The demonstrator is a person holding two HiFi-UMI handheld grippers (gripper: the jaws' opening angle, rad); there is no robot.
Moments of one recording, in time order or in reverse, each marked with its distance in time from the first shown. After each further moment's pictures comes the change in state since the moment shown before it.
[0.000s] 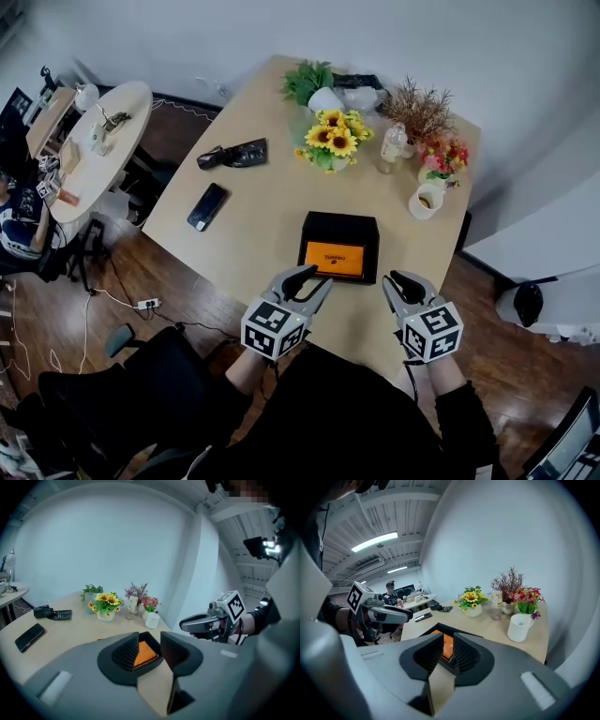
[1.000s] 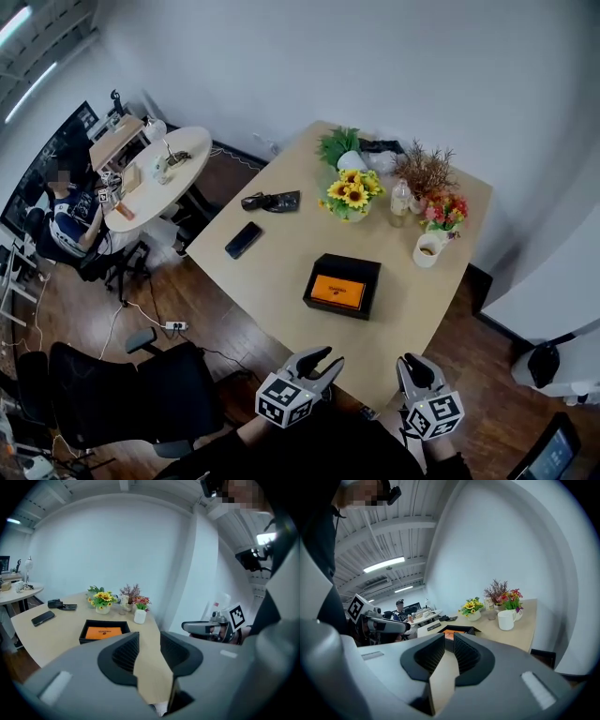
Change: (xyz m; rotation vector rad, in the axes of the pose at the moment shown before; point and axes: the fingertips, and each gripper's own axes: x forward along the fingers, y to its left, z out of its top) left arm -0.044 -0.150 -0.049 -0.041 -0.045 0.104; right arm -0.146 0.008 -0.062 0.079 -0.223 0.084
